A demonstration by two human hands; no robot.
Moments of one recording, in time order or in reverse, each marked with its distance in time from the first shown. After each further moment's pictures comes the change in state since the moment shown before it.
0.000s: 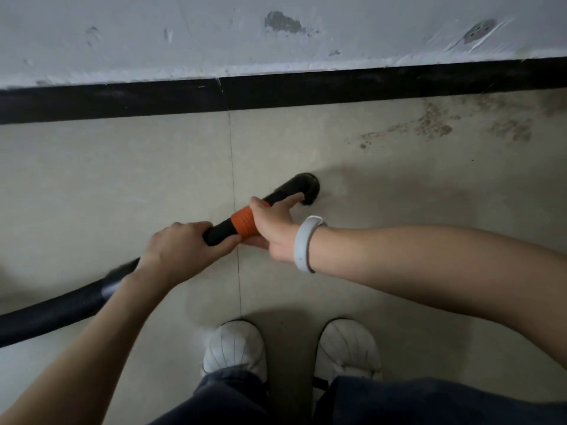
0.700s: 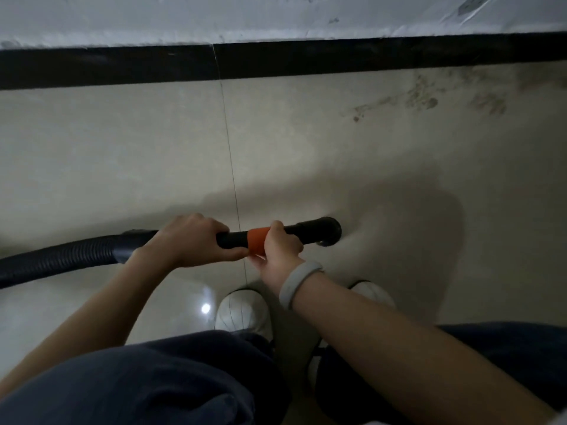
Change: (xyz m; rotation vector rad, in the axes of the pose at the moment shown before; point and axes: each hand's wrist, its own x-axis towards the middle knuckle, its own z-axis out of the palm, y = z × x) left_hand 0.006 -0.021 0.010 0.134 -0.325 0.350; right_hand -0.054 0.046 0.004 0.545 0.265 0.315
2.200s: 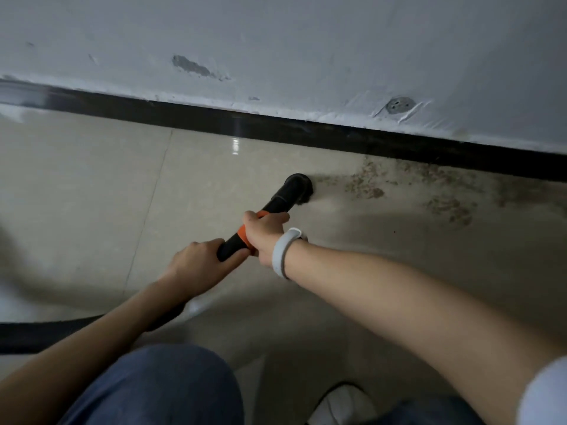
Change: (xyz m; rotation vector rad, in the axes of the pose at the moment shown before) left_hand 0.126 0.243 -0.044 -0.423 0.281 -0.571; right_hand 0.086 -0.243 -0.080 -0.913 -0.289 -0.366
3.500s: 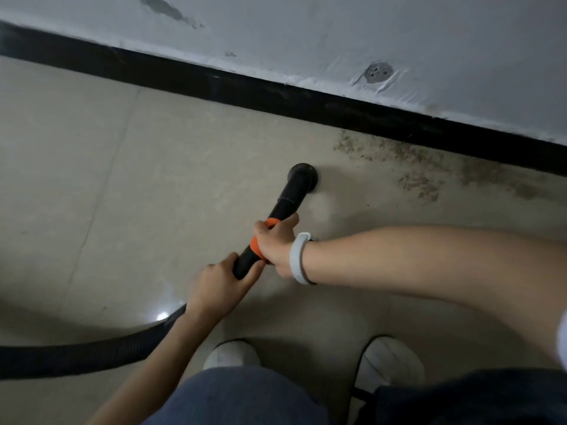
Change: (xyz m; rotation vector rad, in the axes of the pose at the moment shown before) left_hand -0.037 0.029 0.121 -0.298 0.158 0.059; right_hand -0.015 0.074 -0.059 -0.199 0.120 -0.092
